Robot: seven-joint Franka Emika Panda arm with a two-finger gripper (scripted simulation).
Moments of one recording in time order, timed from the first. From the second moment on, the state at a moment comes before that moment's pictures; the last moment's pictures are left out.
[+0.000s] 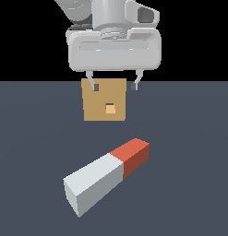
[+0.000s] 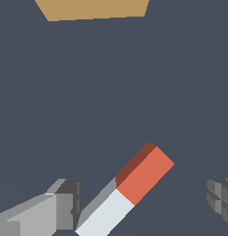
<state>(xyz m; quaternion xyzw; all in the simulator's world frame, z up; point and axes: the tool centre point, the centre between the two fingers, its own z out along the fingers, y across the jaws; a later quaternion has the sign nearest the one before) 0.003 -0.003 0.181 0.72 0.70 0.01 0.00</state>
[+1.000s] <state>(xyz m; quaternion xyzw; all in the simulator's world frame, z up) 0.002 -0.057 0.136 0.82 0.58 0.01 0.00</state>
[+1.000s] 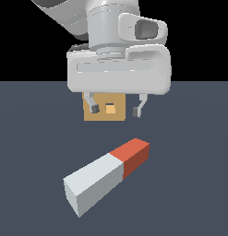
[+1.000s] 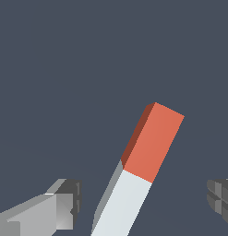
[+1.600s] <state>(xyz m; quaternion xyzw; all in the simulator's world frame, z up) -0.022 -0.117 0.084 0.91 0.42 0.00 0.00</state>
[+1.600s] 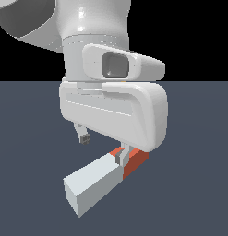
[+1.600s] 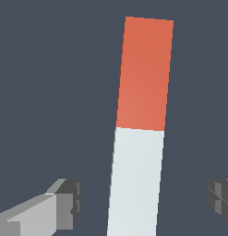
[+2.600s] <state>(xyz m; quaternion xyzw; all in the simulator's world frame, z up) -0.032 -0.127 0.039 0.93 0.38 0.00 0.00</state>
